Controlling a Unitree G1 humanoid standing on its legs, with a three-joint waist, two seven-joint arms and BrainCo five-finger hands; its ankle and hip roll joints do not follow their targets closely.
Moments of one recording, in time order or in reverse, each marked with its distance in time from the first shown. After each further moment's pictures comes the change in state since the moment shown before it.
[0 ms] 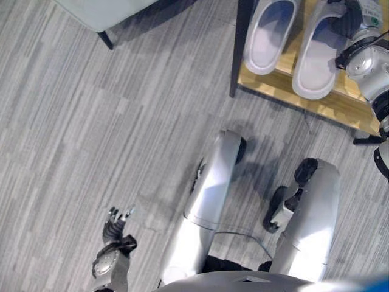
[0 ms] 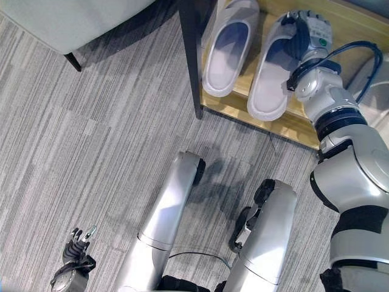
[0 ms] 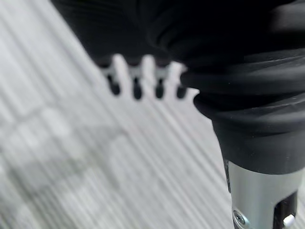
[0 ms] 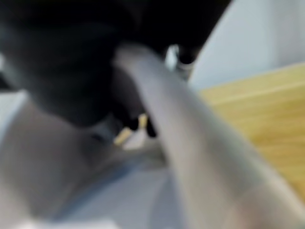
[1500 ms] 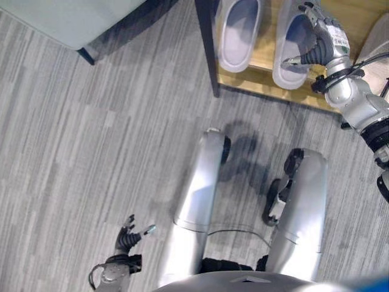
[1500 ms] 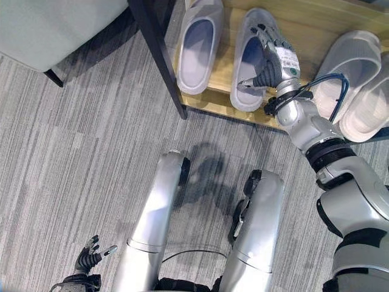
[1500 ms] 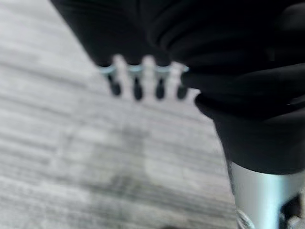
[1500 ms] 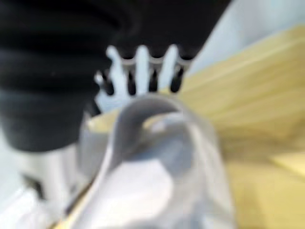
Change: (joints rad) left arm -0.096 0.044 -0.176 0.177 0.389 0.029 0.057; right arm 0.314 0.000 -0.156 -0.460 -0.107 -0.015 -0.055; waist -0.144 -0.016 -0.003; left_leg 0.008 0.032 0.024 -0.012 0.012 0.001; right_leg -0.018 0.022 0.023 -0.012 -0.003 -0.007
